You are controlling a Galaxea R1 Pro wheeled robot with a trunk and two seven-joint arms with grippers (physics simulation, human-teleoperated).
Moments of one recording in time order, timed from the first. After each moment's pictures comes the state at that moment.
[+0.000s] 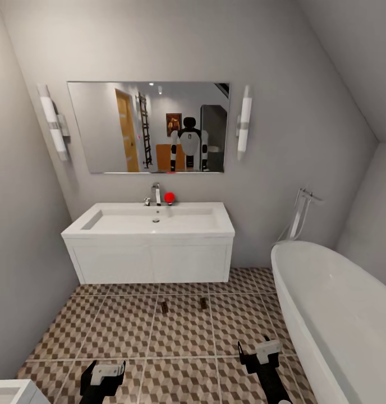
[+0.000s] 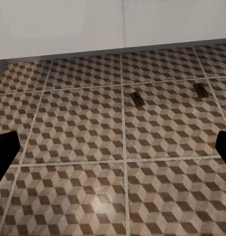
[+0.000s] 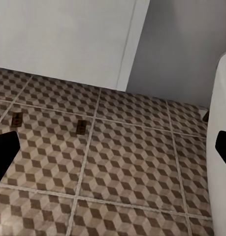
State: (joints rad) left arm -0.49 0.05 -0.30 0.08 0.24 -0.75 0.05; right arm -0.52 0.02 0.16 -0.02 0.13 -0.75 -0.18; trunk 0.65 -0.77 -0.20
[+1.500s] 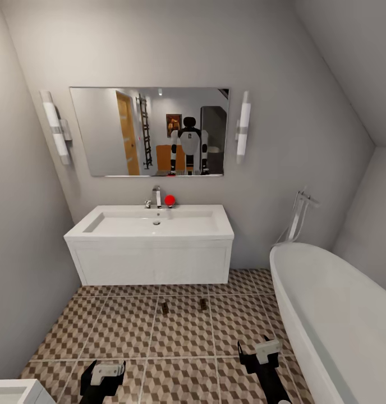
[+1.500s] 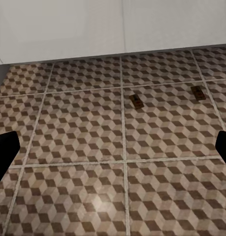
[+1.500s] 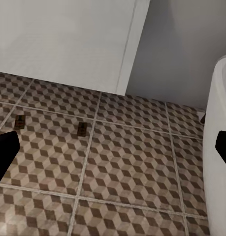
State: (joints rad) left arm -0.49 0.05 -0.30 0.08 0.24 -0.75 0.04; right arm -0.52 0.03 0.17 -0.02 0.13 -0.75 -0.18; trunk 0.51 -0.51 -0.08
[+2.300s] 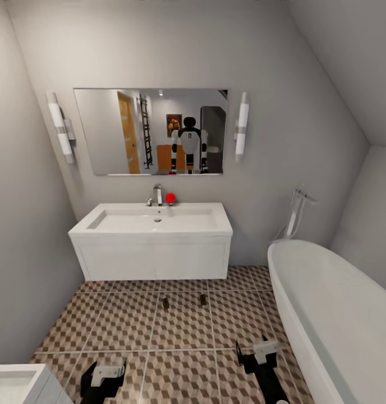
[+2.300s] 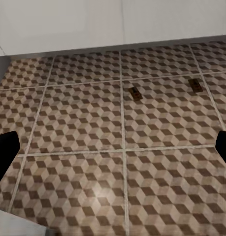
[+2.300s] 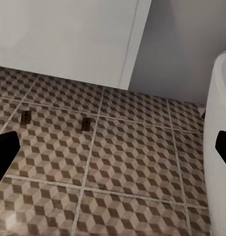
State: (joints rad) left arm -0.49 0.05 -0.30 0.08 0.24 -0.75 0.04; right arm -0.52 0.03 0.16 -0.02 0.13 -0.75 -0.18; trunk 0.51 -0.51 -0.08
